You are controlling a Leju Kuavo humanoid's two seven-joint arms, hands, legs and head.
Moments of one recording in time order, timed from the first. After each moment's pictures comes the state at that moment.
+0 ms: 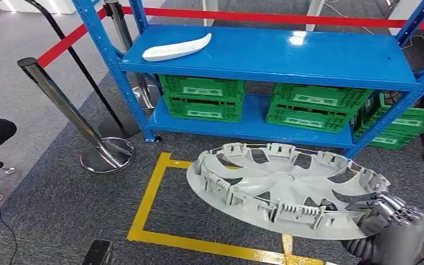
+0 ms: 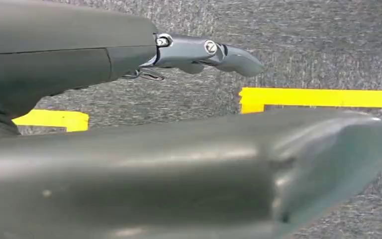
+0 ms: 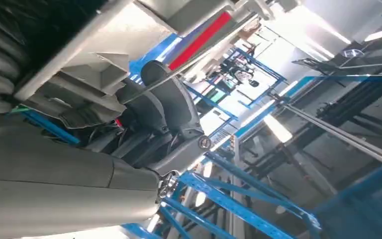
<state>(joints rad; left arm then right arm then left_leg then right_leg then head) -0.04 -0.19 0.83 -0.21 -0.88 0.07 -0.49 0.31 -0.14 0.39 -1.97 0.74 -0.67 -0.48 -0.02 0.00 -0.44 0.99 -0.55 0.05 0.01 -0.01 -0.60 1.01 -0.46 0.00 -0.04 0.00</state>
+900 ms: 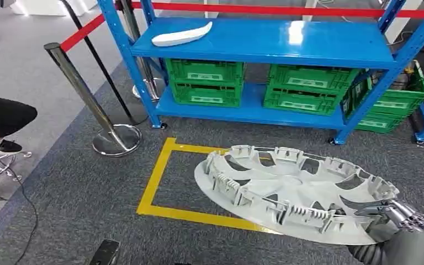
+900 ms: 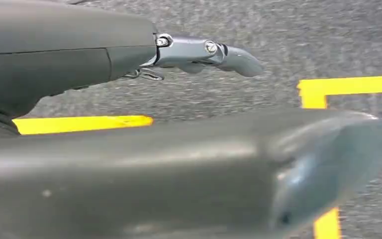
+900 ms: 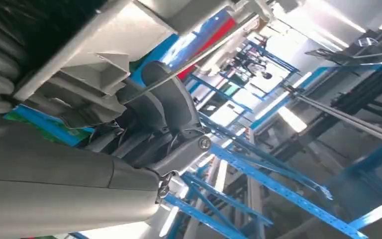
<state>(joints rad) -0.04 -0.20 0.80 -0.21 -0.96 0.09 -0.48 0.37 -0.11 0.36 -2.00 0.74 -0.67 -0.47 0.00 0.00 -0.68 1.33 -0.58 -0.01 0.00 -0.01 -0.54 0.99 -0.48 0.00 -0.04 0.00</state>
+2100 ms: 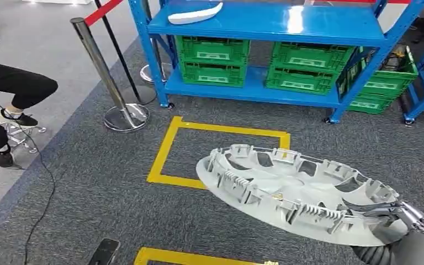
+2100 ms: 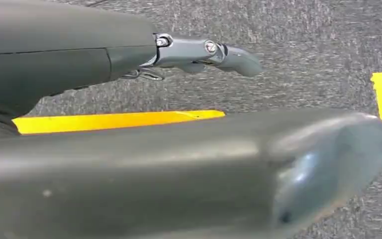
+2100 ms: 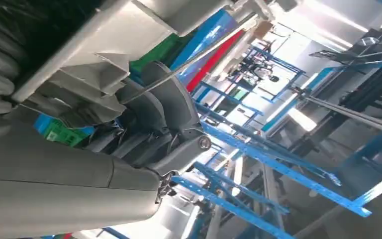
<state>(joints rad) -0.05 -0.19 0.80 -0.21 -0.96 0.08 -0.50 0.39 -0.09 0.35 -2.01 0.64 -0.66 -0.49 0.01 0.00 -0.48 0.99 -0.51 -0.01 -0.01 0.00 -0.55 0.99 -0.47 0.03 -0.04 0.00</state>
